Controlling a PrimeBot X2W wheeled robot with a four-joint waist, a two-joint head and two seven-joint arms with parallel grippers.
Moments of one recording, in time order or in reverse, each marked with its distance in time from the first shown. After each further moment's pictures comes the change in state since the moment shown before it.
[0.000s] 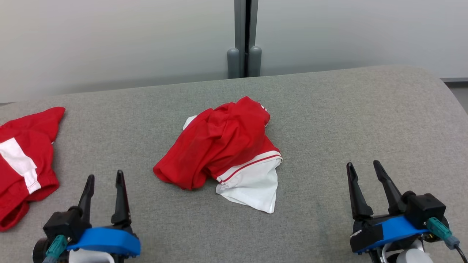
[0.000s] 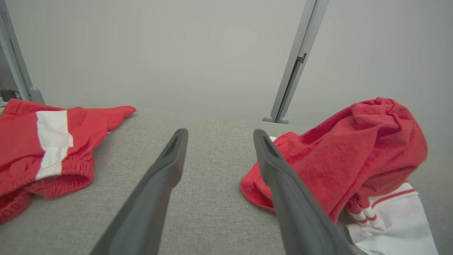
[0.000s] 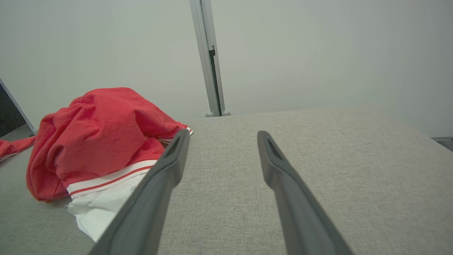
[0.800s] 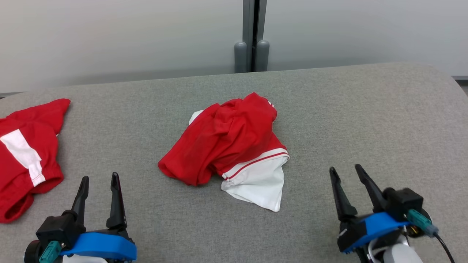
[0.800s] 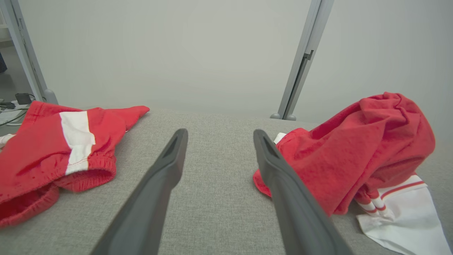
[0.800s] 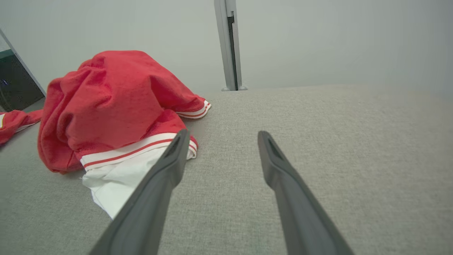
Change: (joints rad) left arm 0.072 0.027 0.025 -0.114 0.027 0.016 0.040; right arm -0.027 0.000 0.051 0.074 0.002 0.000 0.047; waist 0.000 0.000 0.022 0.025
